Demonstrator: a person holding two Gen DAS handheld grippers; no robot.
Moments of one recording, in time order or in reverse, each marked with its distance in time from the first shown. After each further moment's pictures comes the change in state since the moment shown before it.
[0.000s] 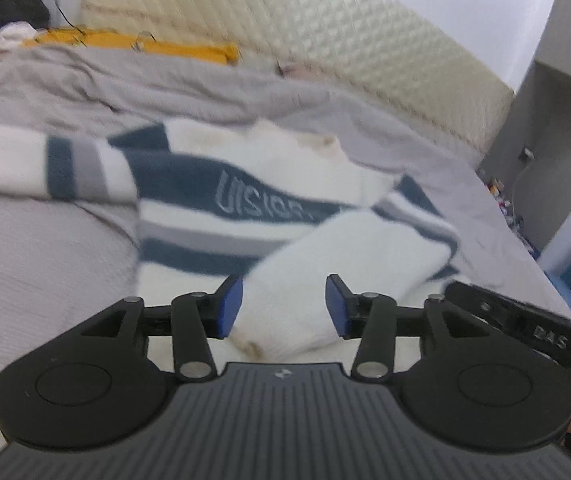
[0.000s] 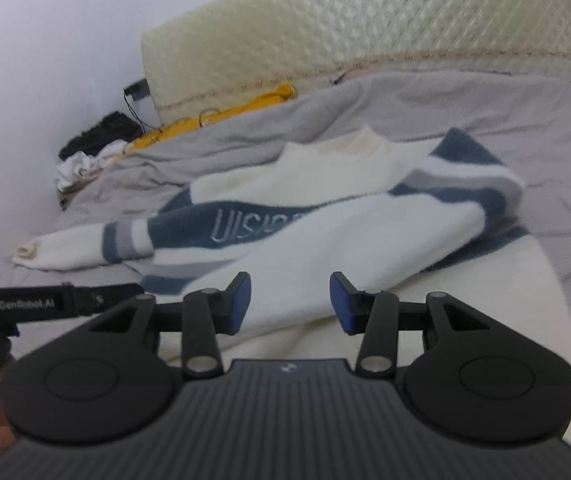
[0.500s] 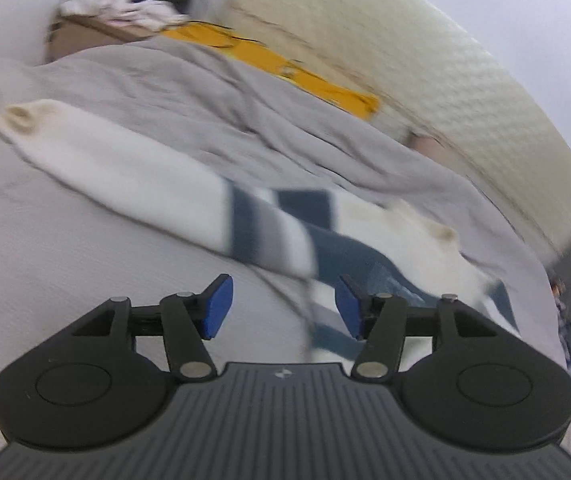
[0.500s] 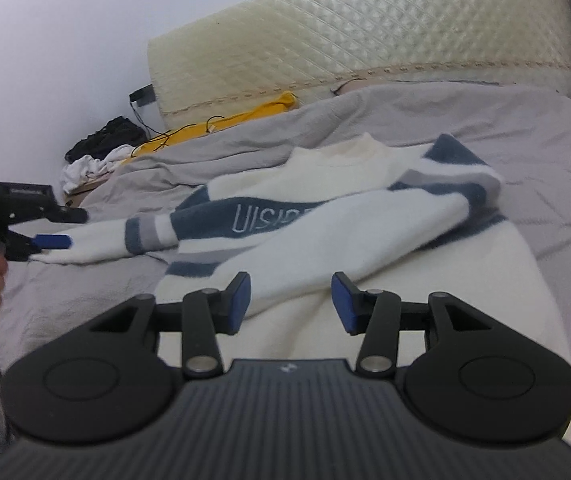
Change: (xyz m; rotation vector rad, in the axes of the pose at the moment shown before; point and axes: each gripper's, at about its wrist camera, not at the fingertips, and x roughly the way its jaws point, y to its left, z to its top) left arm -0.058 0.151 0.082 -0.319 -0.023 0.213; right arm -0.035 0.028 -0.018 -0.018 -0.001 -0.021
